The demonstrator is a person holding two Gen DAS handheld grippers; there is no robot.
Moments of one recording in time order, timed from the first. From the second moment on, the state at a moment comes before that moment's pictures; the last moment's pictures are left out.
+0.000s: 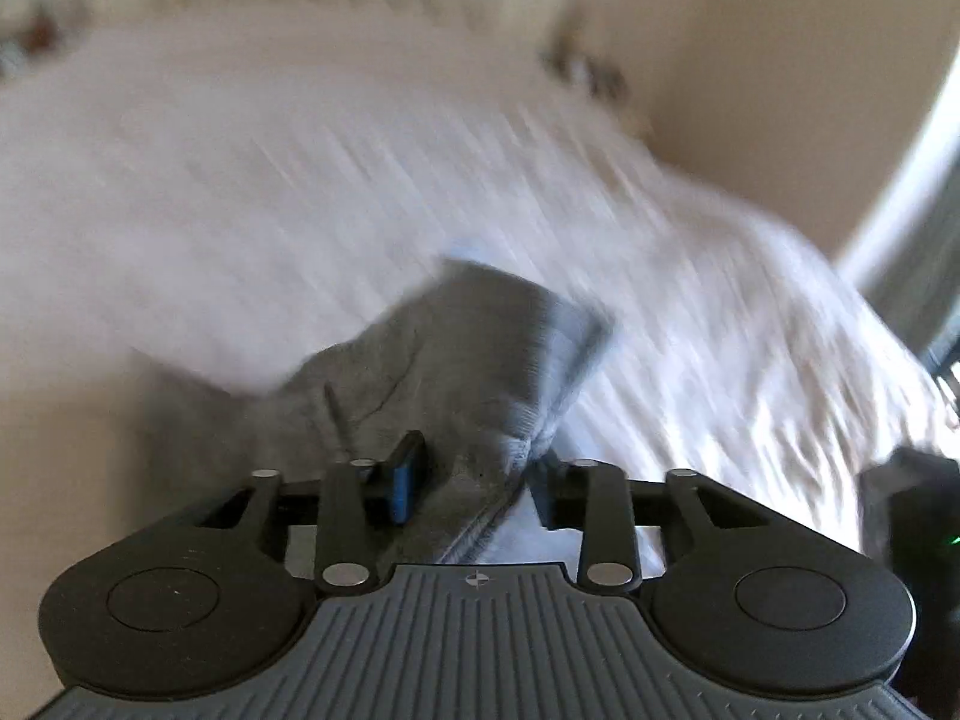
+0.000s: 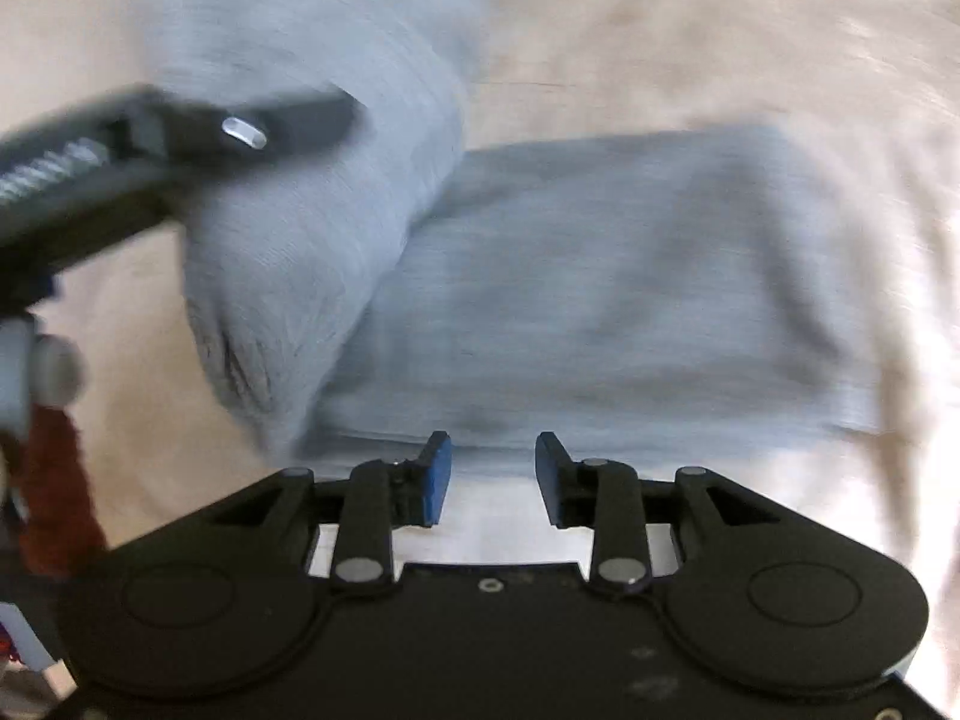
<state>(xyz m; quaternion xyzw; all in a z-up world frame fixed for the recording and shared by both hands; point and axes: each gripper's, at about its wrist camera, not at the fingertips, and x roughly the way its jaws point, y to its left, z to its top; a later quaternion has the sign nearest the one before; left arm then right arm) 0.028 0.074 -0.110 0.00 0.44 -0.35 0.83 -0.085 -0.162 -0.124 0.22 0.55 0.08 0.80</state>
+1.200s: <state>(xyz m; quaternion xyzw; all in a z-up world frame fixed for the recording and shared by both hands) 0.023 0.181 -0.170 -0.04 0.52 -0.13 0.84 0.074 -0.145 -0.074 0.18 0.47 0.21 0.84</state>
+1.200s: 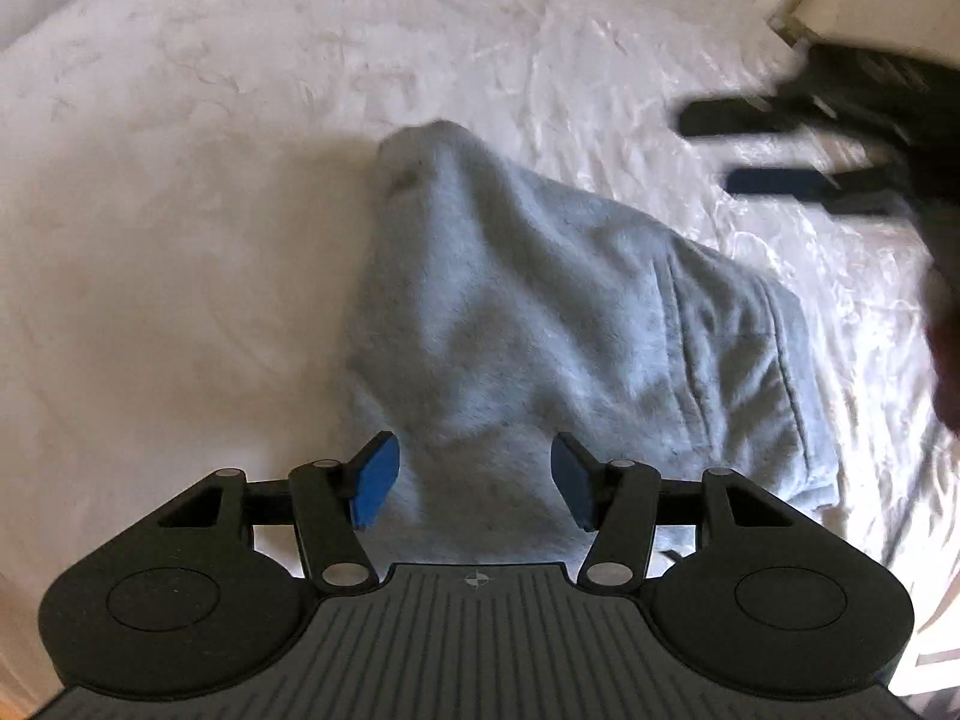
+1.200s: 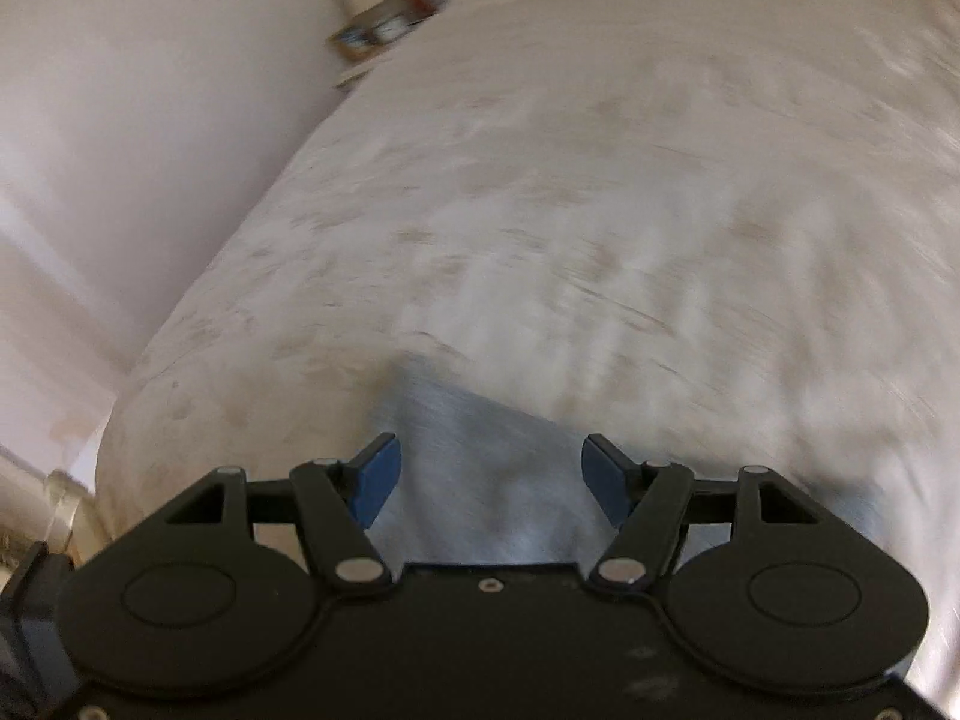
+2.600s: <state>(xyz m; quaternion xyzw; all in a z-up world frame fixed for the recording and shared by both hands) 0.005 0.241 -0.206 -0.12 0.59 -0.18 0.78 0.176 -0.048 -0.102 0.09 0.51 0.21 0.83</state>
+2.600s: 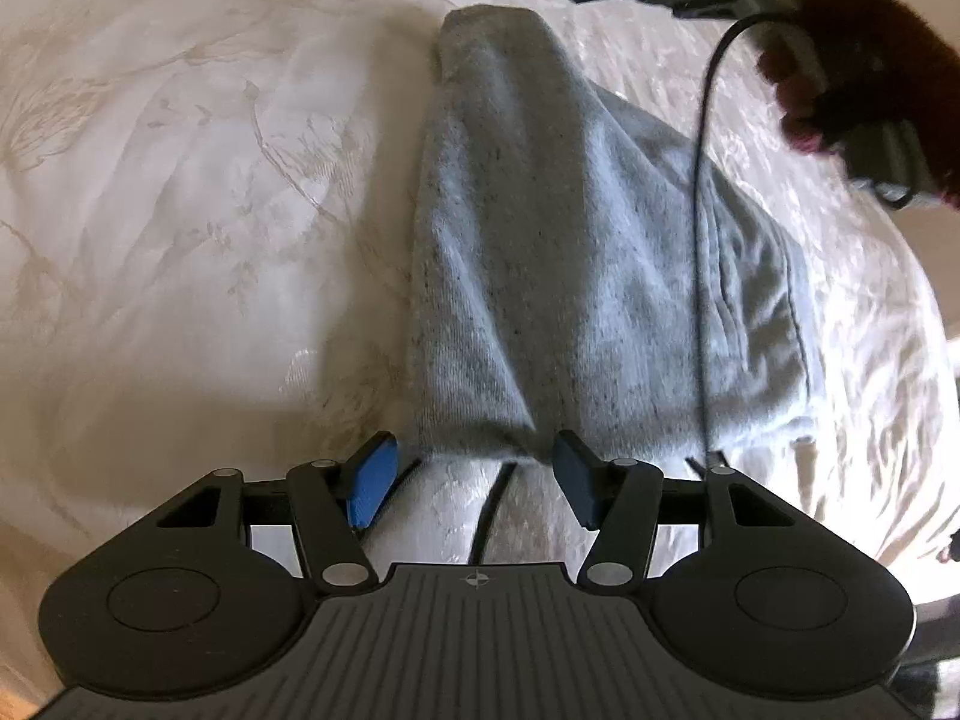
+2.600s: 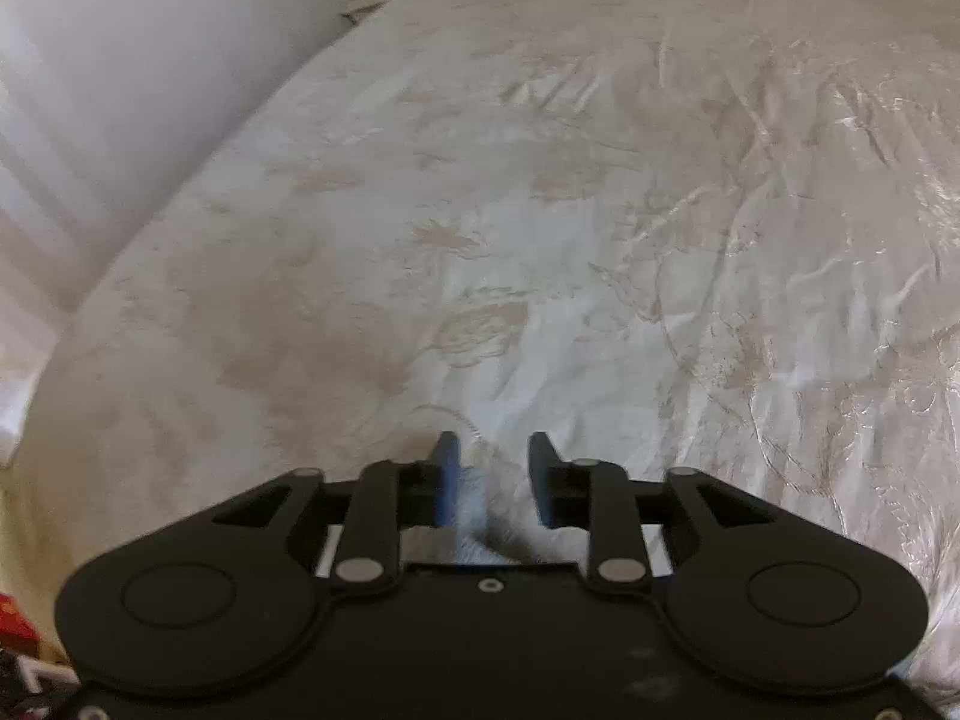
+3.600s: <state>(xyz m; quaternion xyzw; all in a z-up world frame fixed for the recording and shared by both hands) -0.003 0.229 -0.197 -0.09 0.59 -0.16 0.79 0.158 -0.058 -0.091 0.13 0.49 0.21 0.84</state>
